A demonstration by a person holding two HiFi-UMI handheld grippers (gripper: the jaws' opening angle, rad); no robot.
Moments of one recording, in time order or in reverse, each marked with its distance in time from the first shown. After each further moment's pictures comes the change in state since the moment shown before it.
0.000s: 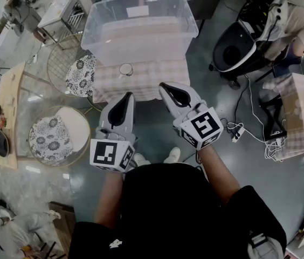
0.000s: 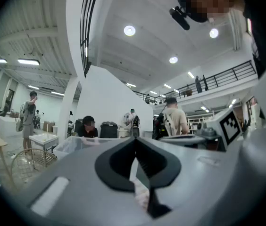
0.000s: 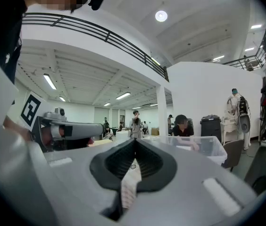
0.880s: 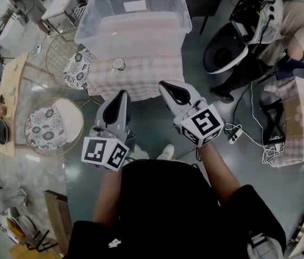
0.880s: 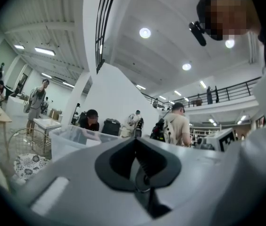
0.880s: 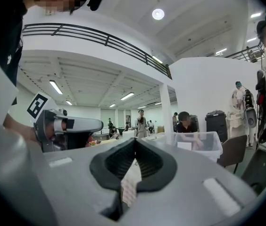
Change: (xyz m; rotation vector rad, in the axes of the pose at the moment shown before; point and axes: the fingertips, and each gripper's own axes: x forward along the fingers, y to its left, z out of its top) left arm 0.019 -0.047 -0.009 -0.185 -0.012 0.074; right arm -0.049 -0.044 -0.017 0.037 0.009 0.078
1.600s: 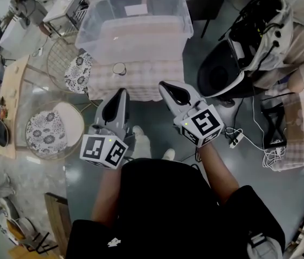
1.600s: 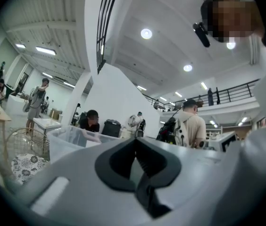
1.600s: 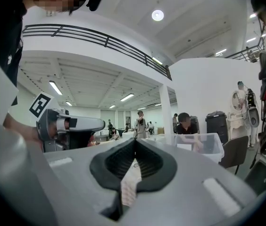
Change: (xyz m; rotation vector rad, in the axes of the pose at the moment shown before) left arm 0.021 0.013 0.010 -0.021 -0.020 -0.006; right arm 0.014 -0.014 0.007 -0.004 -0.016 0.000
